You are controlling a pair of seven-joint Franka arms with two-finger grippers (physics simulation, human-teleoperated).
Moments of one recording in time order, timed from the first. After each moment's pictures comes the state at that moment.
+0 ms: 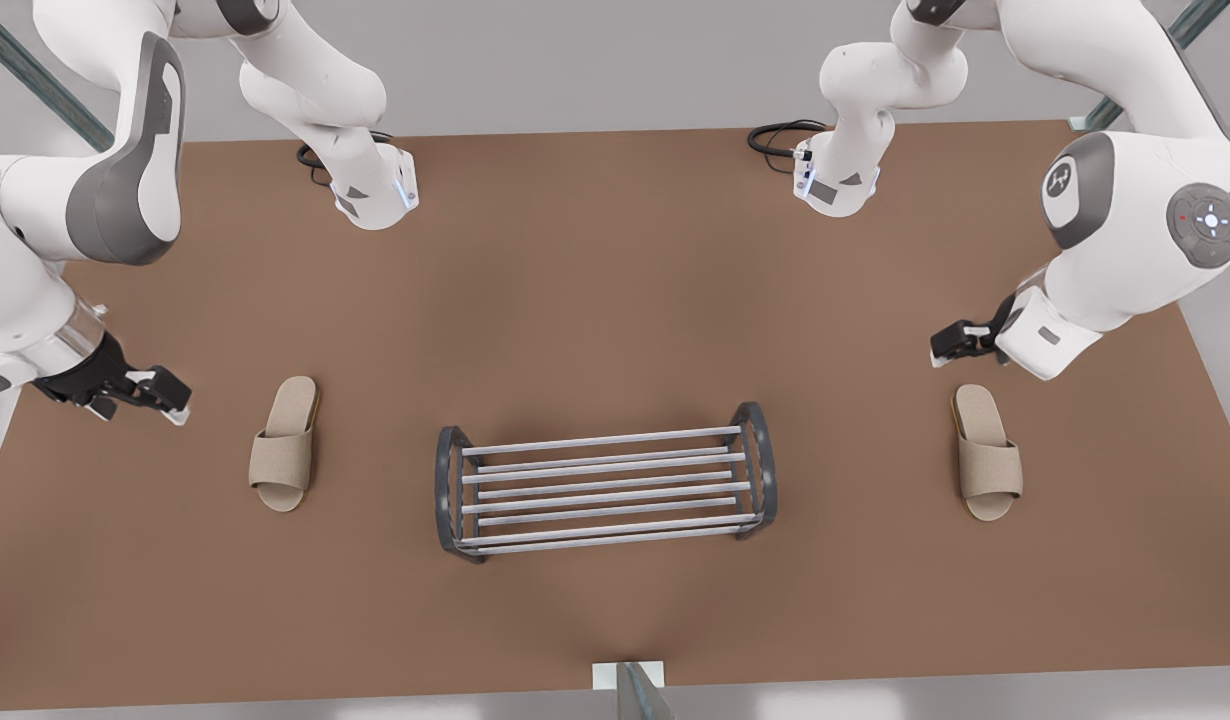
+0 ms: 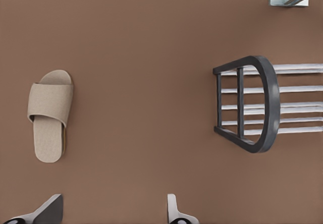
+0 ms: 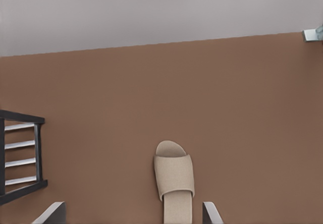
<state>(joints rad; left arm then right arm) -0.06 0.21 -0.02 -1.37 -0.07 1.55 -0.10 -0.21 0.18 0.17 -1.44 -0.06 1.80 0.06</state>
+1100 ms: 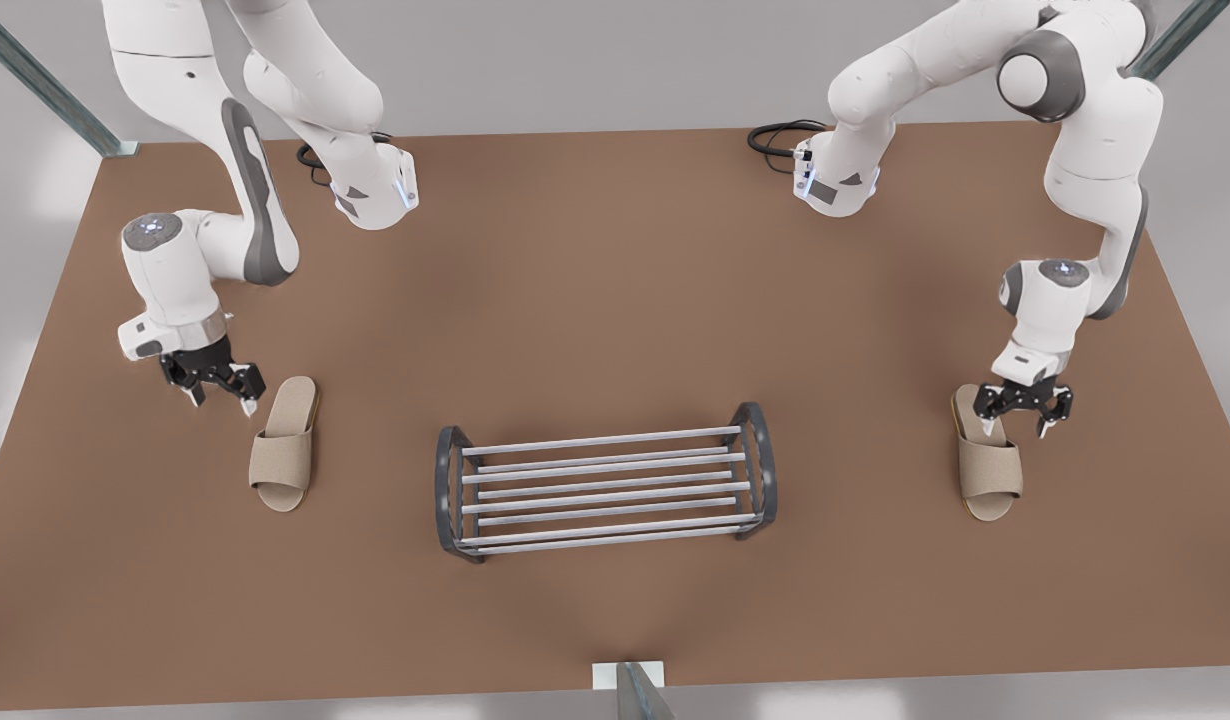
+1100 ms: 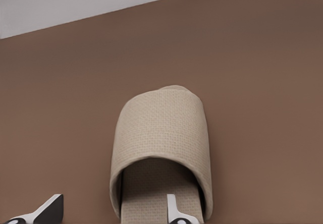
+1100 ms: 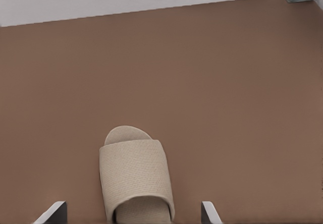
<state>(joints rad) 0.54 0.57 -0.03 -2.22 0.76 3.45 -0.09 -0.45 -0.08 0.22 -2.59 -0.12 3.03 0.11</state>
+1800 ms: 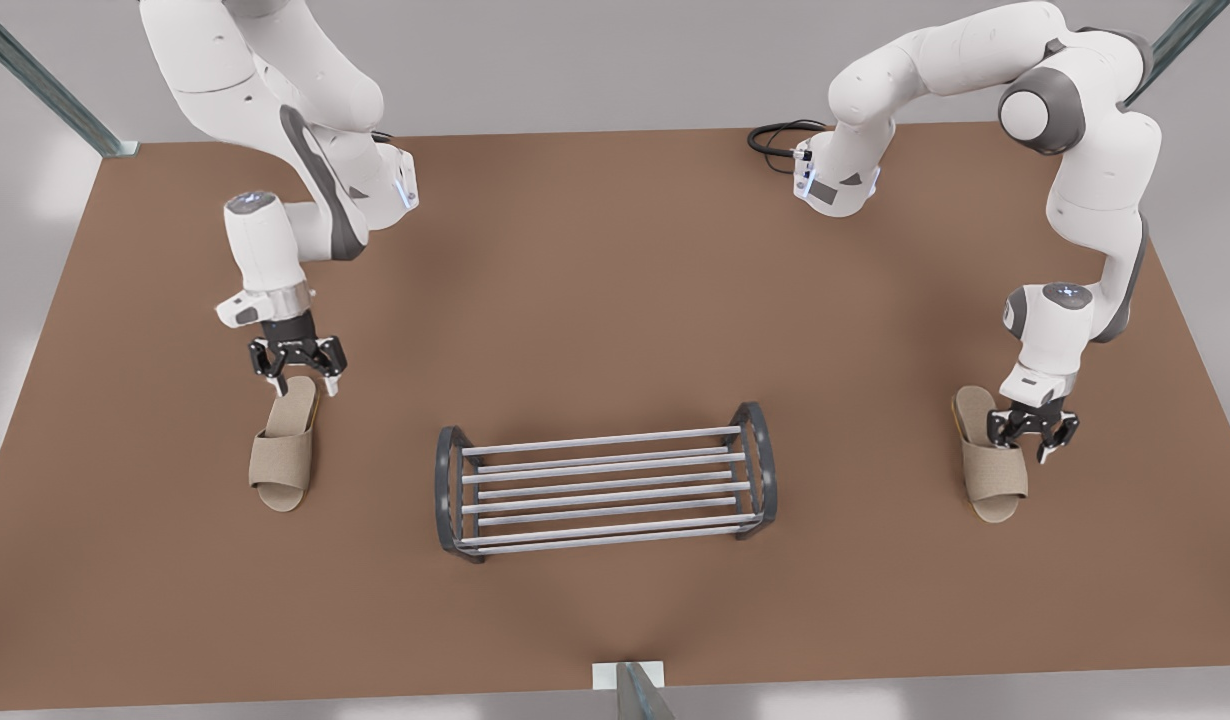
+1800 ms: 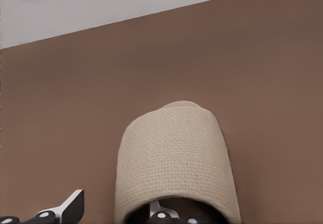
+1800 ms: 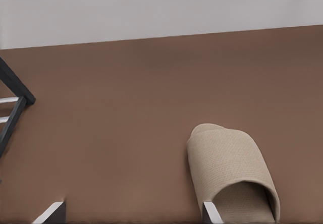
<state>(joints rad) 0.54 0.70 -0.03 -2.08 0.74 3.49 -0.08 -0.39 0.02 0.35 -2.79 -0.12 3.49 0.16</state>
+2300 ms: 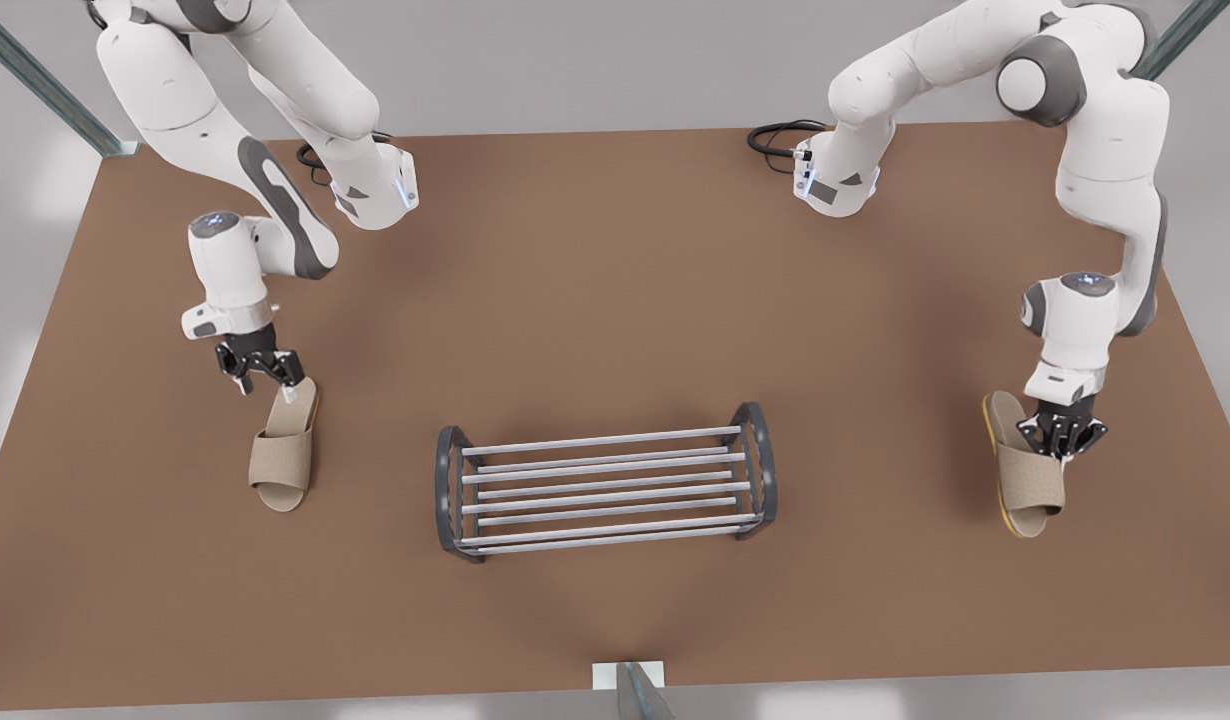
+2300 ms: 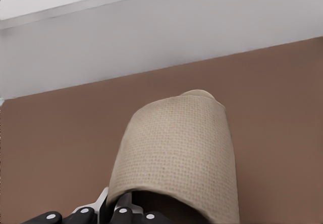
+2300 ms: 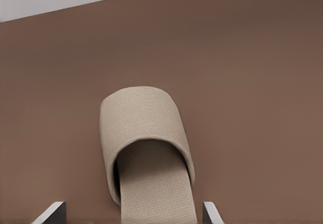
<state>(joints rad) 0.55 0.53 -0.12 -2.08 0.70 3.41 -0.13 -0.60 0.18 0.35 -2.75 -0.12 3.50 0.11</state>
